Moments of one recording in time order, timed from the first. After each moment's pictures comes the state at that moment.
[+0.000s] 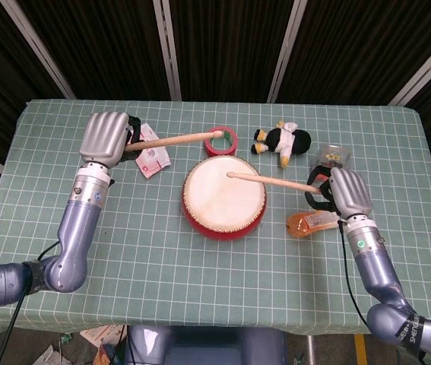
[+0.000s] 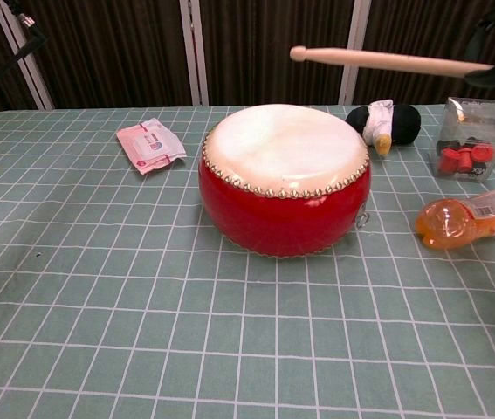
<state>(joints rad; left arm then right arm) -1.04 -1.22 -0.42 -1.79 0.53 1.20 0.62 0.65 -1.12 0.34 -1.89 -0.75 1.06 -0.26</state>
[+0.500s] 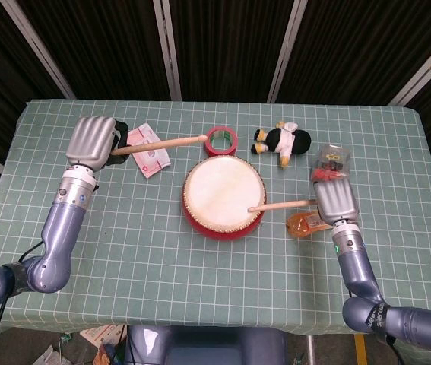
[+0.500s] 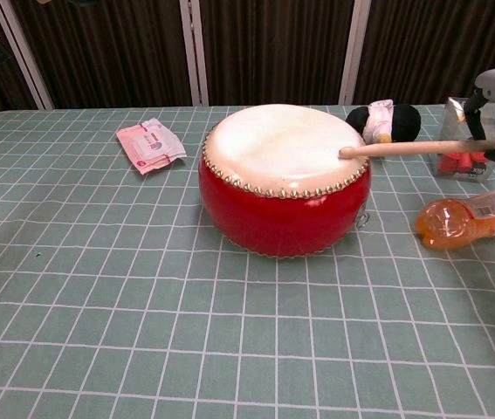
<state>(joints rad) -0.99 -1.17 -0.38 -1.79 0.57 1.13 0.55 0.78 -1.28 0.16 -1.72 -0.64 1.19 -0.93</state>
